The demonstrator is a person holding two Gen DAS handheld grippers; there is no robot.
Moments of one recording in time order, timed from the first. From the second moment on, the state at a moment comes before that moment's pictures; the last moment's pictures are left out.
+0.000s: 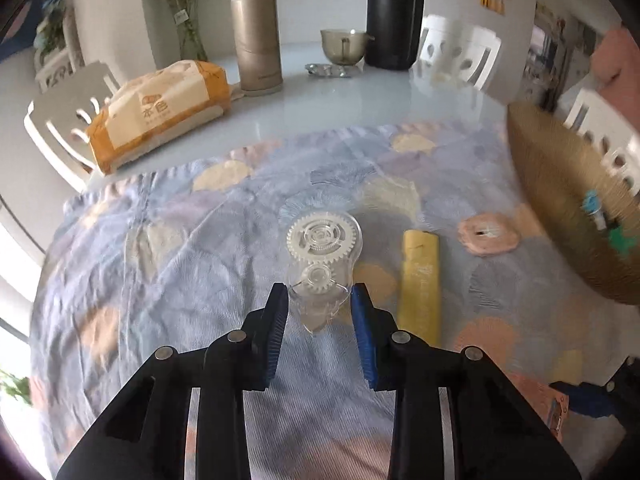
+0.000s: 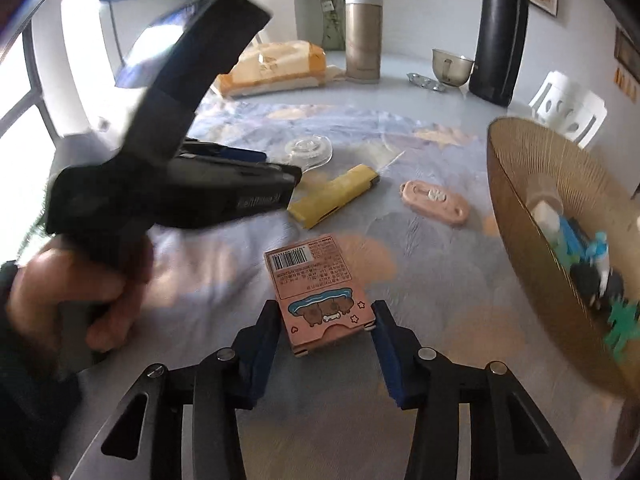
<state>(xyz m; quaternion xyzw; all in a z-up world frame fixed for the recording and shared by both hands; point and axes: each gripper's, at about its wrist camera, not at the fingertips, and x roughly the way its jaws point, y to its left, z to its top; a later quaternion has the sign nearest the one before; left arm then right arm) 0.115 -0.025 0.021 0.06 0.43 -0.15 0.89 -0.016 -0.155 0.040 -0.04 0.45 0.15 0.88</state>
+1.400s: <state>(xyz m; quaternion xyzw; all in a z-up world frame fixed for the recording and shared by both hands) -0.007 -0.014 0.011 0.06 0.45 -0.14 0.88 -0.080 -0.214 0.031 -0.04 0.48 0.07 0.88</state>
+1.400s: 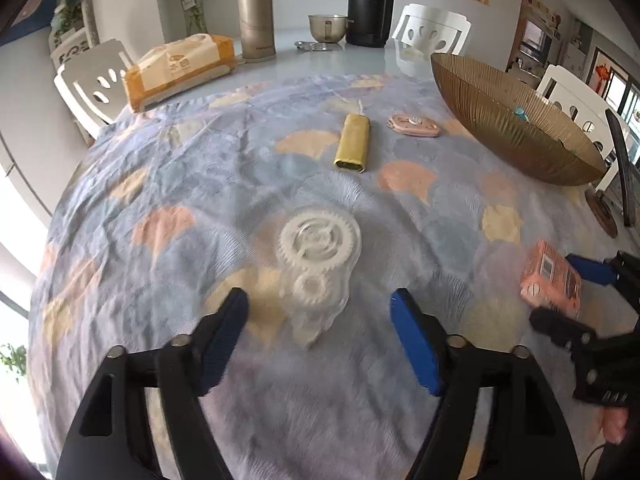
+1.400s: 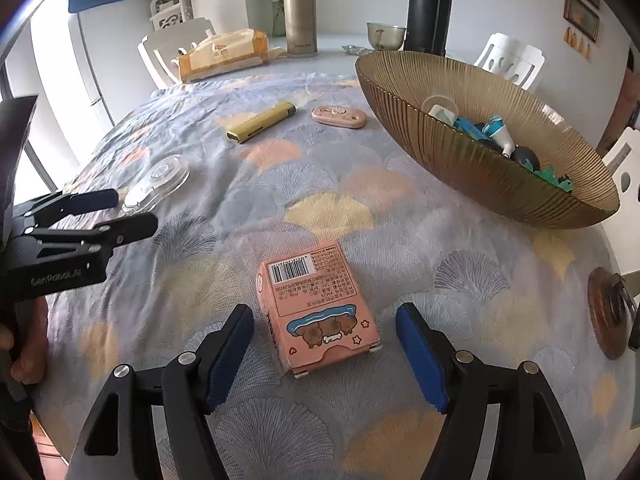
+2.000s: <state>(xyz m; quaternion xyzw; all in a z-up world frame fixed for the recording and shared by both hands) -0.028 -0.040 0.144 -0.02 0.28 -0.19 0.94 -0.118 -0.260 0.155 -0.01 0.32 0.06 0.95</state>
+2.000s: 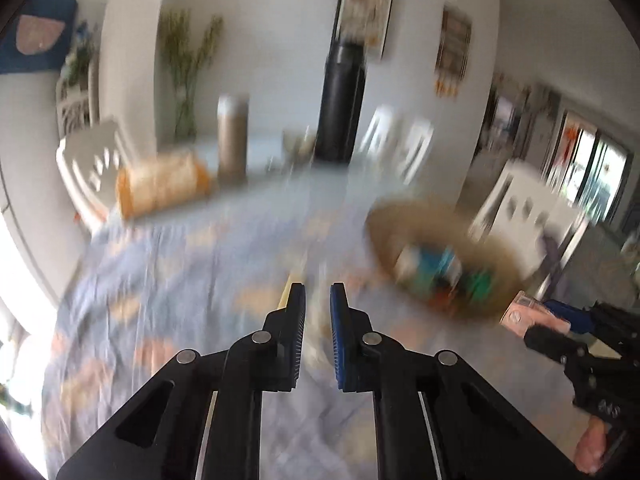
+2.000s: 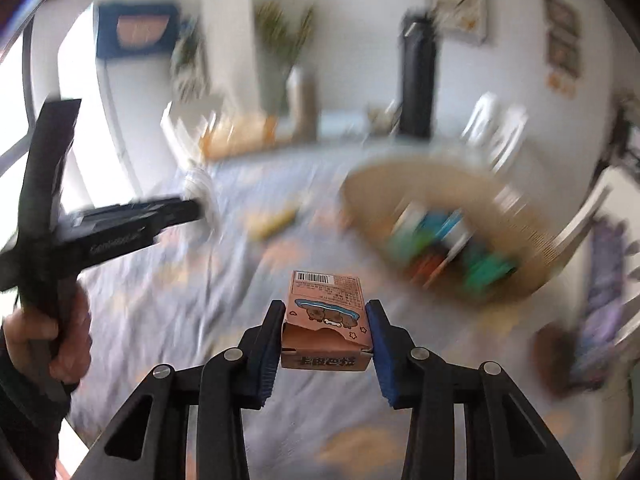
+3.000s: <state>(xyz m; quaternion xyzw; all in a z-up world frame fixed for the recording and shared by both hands) 0.001 -0.172 0.028 0.10 0.43 -0.25 0.86 -0.096 -0.341 0.124 0.11 0.36 0.05 0.93</state>
